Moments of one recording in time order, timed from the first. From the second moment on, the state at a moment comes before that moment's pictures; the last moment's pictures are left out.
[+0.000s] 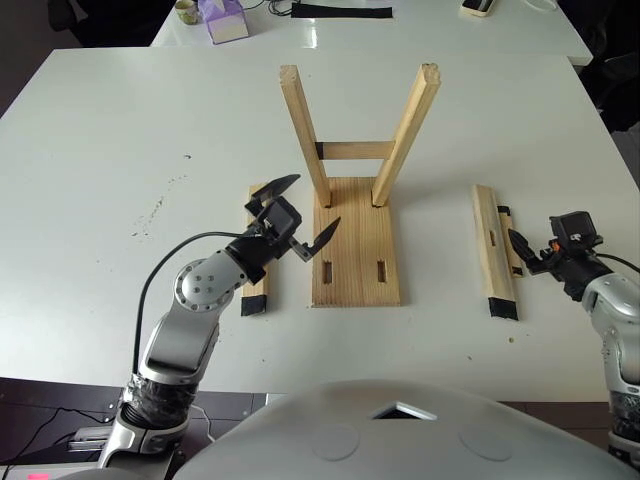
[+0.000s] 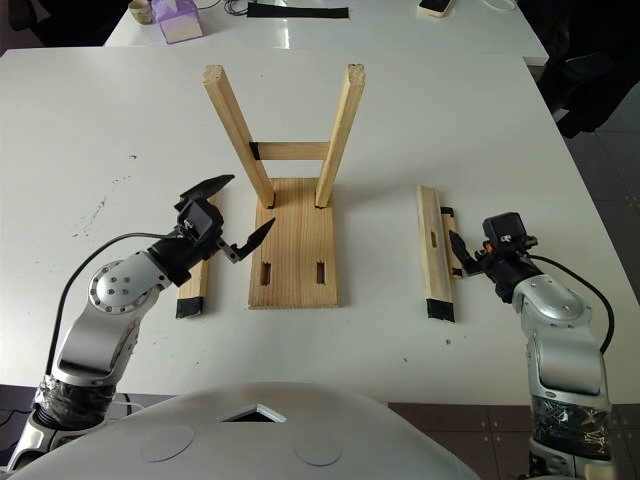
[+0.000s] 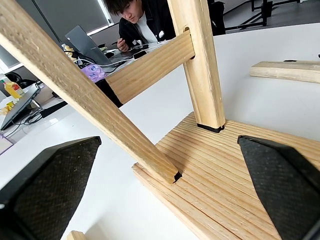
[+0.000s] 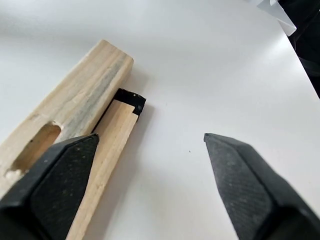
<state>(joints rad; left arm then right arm) 0.15 0.43 -0.17 -0.50 -0.06 0.22 -0.50 0.30 -0.55 -0.28 -0.29 0.13 0.51 0.41</state>
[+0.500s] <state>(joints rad) 0.17 0.43 -0.20 -0.49 0.01 0.22 -0.49 0.37 -0.53 -0.23 -0.38 0.13 0.57 0.42</state>
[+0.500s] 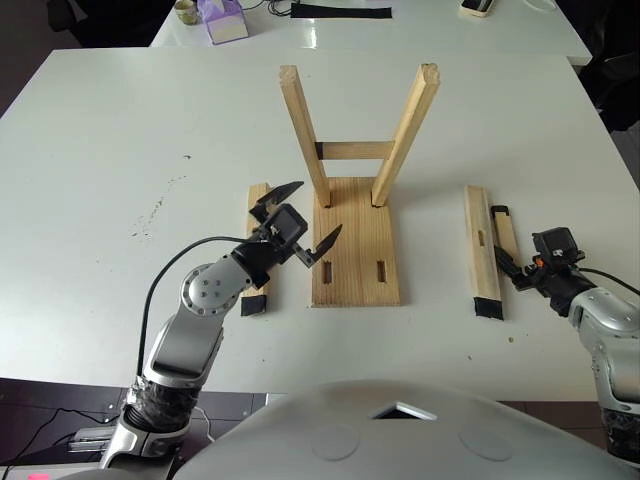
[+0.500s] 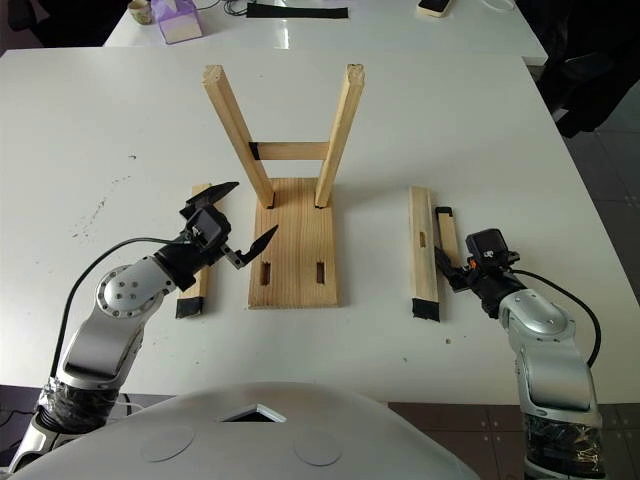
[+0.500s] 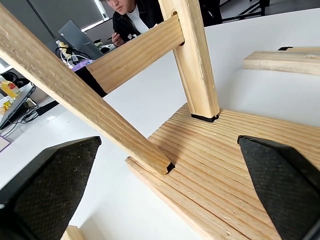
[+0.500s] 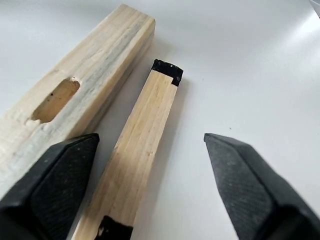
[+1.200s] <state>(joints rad) 0.17 0.41 -0.20 -0.49 0.00 0.23 -0.48 0.42 -0.45 -0.21 -0.33 0.15 0.49 0.36</state>
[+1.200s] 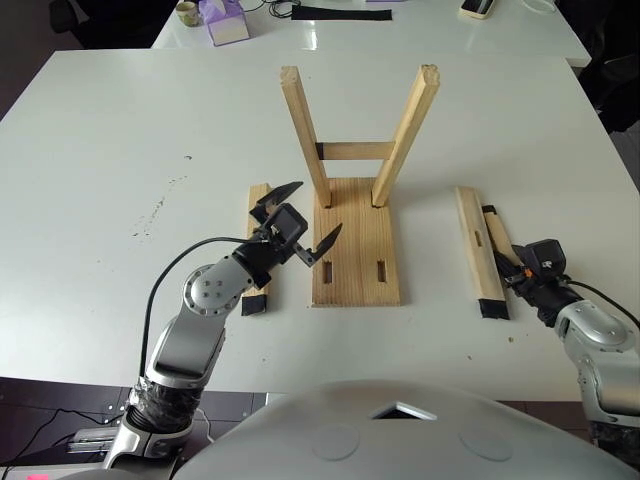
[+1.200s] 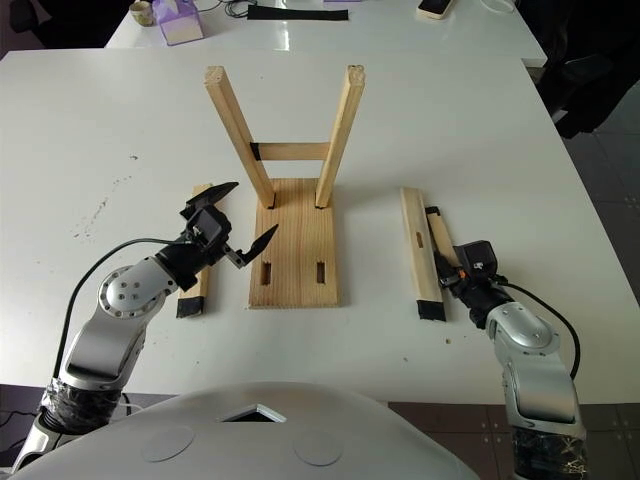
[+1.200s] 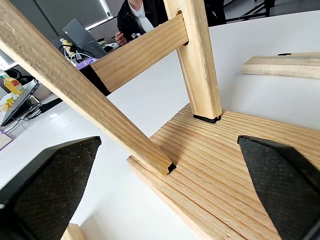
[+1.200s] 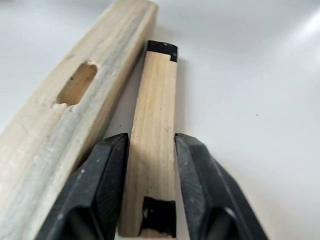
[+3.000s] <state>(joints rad) -0.43 0.51 0.07 -0.51 -1.43 0.82 -0.55 -0.43 -0.74 -0.12 -0.35 1.31 1.02 0.96</state>
